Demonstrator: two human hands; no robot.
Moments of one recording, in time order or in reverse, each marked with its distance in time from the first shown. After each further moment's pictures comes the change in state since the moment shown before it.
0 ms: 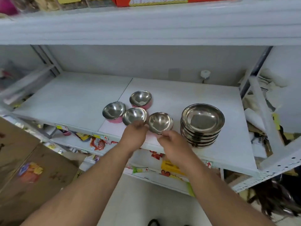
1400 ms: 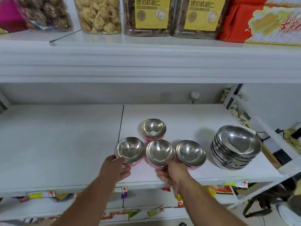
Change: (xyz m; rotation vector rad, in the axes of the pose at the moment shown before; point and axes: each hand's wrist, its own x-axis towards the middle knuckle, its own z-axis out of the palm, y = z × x) left_hand 0.207 -0.121 -0.179 -0.437 -0.224 -0.285; right_hand 0.144 -0.035 0.180 0.700 0.441 0.500
